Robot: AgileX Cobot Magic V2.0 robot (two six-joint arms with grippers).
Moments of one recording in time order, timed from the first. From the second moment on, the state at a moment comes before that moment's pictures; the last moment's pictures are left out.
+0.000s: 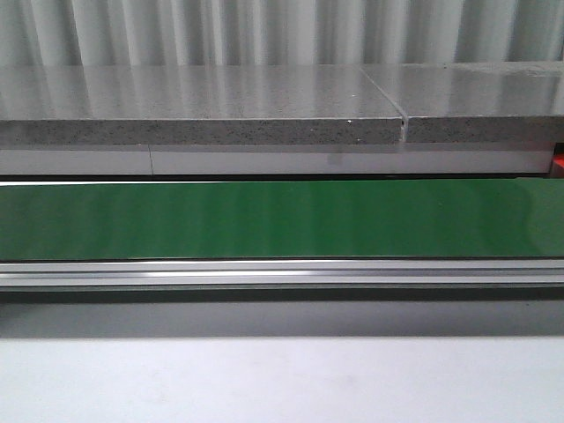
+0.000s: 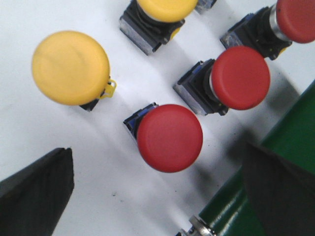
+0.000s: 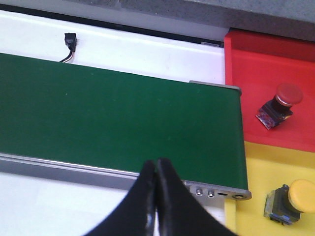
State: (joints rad) left arm 0.48 1.48 -0.84 -0.25 0.54 -0.20; right arm -0.09 0.60 -0.59 0.15 0.60 -0.21
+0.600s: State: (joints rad) left arm 0.48 1.56 -0.87 -0.25 0.53 -0.20; right arm -0.09 0.60 -0.59 0.15 0.60 -0.21
